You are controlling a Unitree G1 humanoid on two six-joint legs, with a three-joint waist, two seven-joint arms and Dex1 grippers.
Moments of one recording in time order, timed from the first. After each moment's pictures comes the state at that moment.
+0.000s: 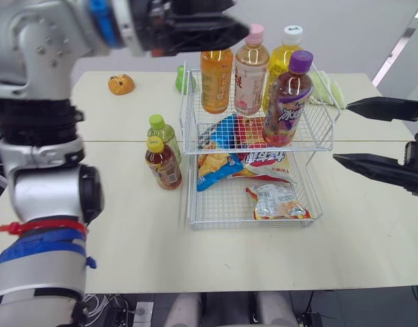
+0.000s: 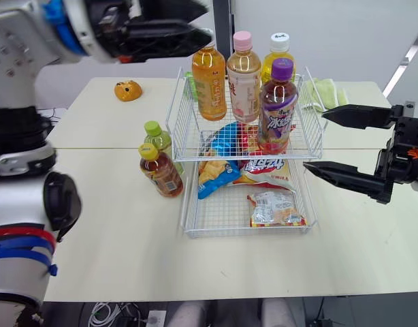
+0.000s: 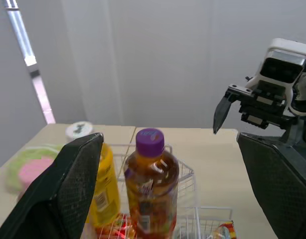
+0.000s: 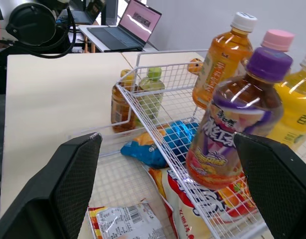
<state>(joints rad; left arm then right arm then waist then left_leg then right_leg) -1.37 0.70 0.07 0.17 -0.61 0.99 -1.19 -0.39 -1.17 -0.61 -0.57 1.16 0.90 0.87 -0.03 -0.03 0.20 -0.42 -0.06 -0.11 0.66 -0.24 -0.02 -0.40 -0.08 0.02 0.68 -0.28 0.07</state>
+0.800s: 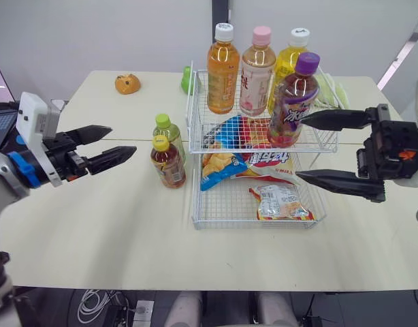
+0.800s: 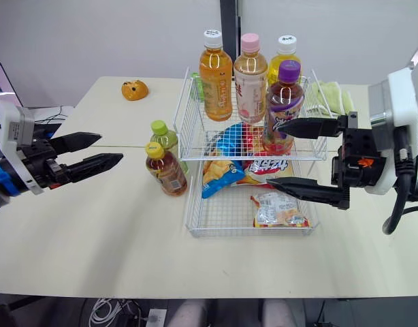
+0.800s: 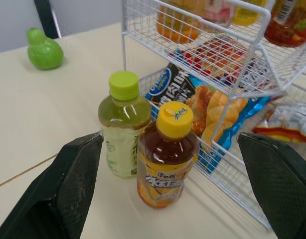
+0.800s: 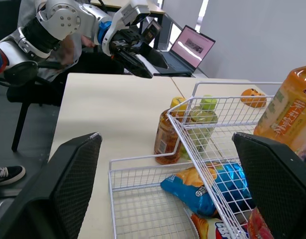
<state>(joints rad) -0.34 0.85 0.58 -0.37 -0.68 1.00 -0.85 -0.52 -1.07 -0.33 -0.57 1.12 0.78 0.92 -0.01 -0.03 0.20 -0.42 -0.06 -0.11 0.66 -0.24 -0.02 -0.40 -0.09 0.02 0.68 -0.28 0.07</state>
